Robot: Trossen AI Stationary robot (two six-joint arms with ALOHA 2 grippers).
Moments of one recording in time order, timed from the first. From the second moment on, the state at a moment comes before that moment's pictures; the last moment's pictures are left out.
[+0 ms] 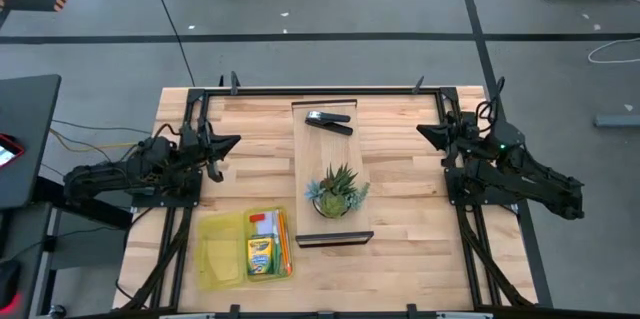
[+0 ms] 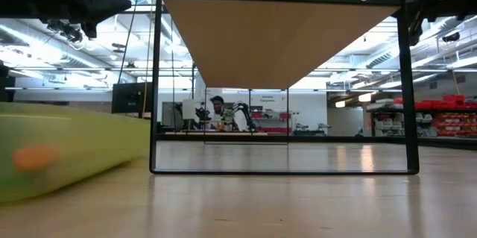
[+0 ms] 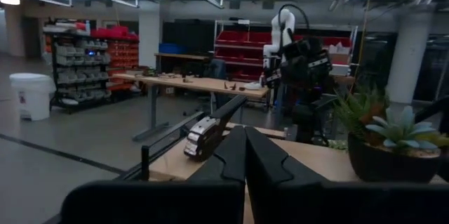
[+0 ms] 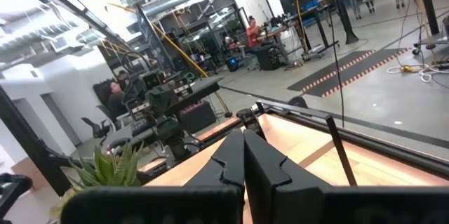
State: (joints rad) left arm 0.12 0.10 0.15 0.15 -0.24 -0.04; right arm -0.40 0.02 0.29 -0.15 -0.07 0.43
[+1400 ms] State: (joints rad) left arm -0.18 0.21 0.01 0.22 -0.48 -0.18; right arm -0.07 0.02 0.01 0.19 0.18 0.45
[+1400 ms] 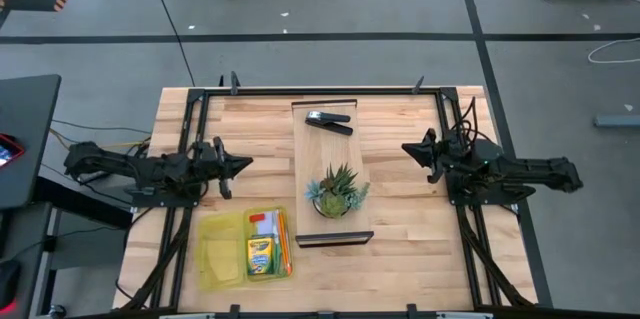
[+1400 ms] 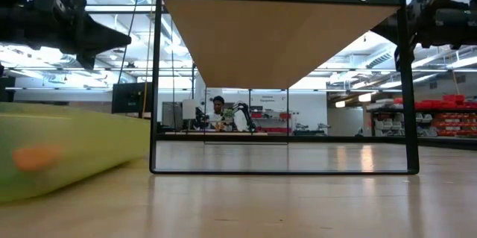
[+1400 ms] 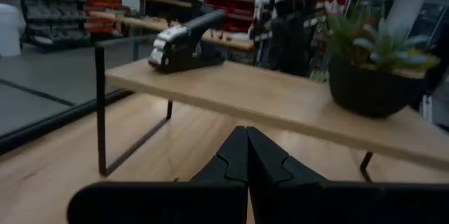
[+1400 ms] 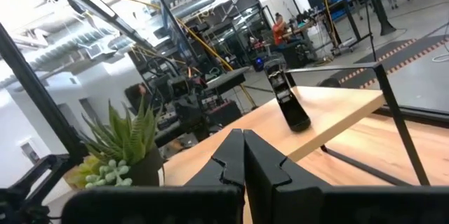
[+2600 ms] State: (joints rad) left arm -0.18 0.21 0.01 0.20 -0.55 0.27; right arm -0.09 0.04 0.01 0.04 0.23 0.00
